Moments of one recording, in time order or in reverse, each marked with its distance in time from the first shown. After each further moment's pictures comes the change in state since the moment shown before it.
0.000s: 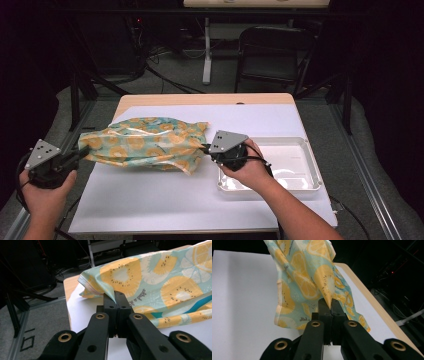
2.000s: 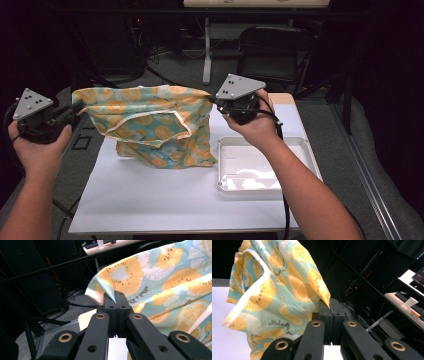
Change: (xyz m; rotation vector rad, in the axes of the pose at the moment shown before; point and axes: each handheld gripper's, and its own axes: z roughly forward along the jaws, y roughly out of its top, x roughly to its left) left arm 0.011 0.101 0.007 -0.110 0.059 0.073; right arm -0.071 0.080 -0.043 -0.098 -0.201 -0.017
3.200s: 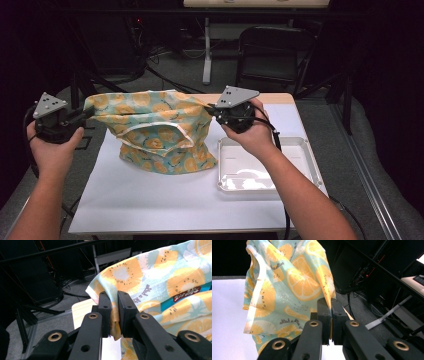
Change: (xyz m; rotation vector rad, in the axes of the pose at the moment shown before) left arm -0.001 -0.017 0.028 0.073 -0.022 -0.059; right arm 0.010 -0.032 0.020 0.069 0.064 0.084
